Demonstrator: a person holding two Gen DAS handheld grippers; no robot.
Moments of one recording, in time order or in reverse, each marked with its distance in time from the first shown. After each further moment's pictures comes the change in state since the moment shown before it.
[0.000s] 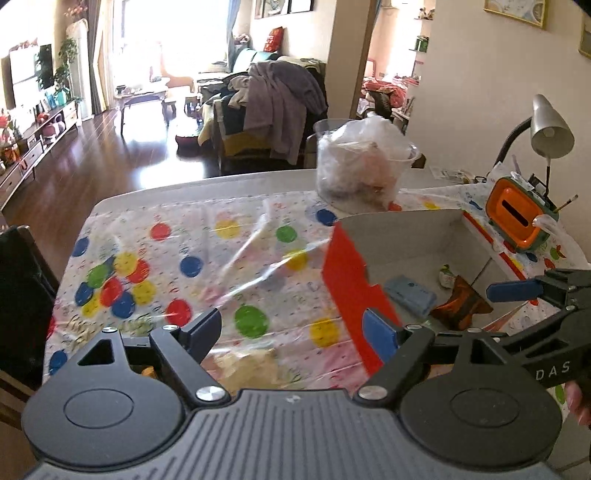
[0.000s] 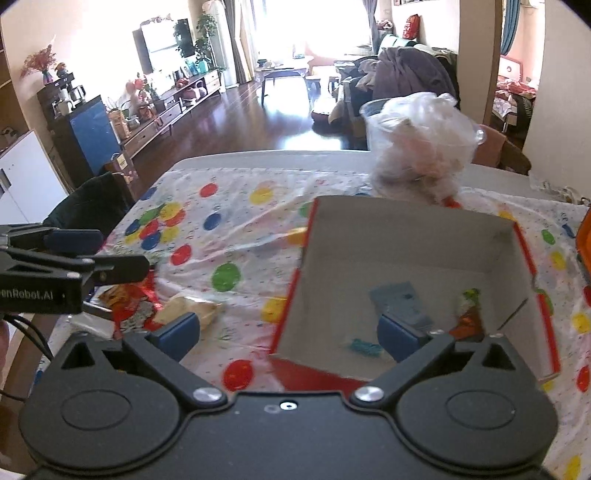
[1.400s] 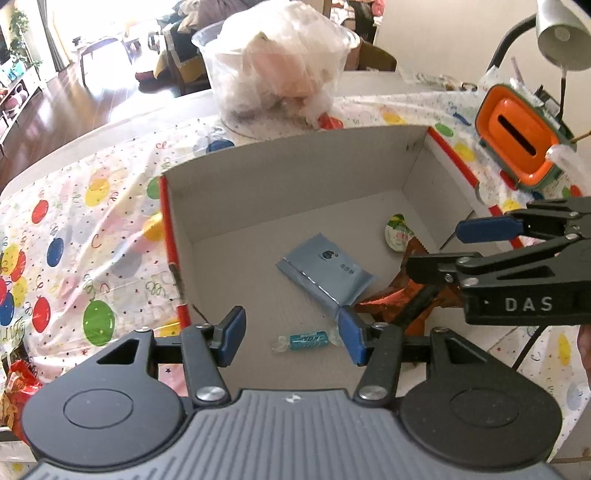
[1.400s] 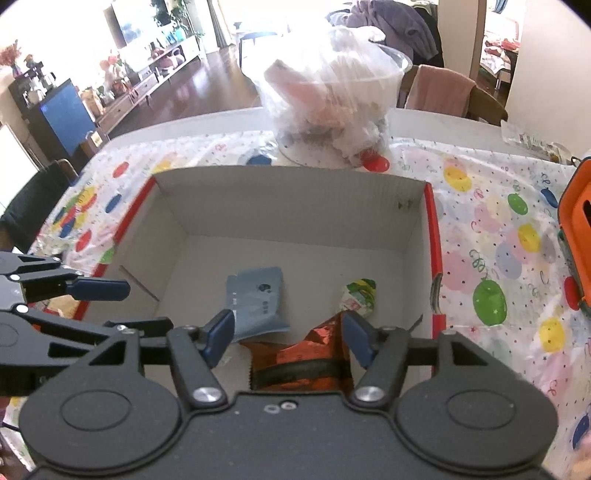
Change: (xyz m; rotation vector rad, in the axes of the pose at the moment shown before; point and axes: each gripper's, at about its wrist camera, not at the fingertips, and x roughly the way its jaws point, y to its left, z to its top) left arm 0.151 -0.167 0.034 0.080 0.300 -0.007; right arm 0.044 -0.179 0.022 0.036 0.142 0.006
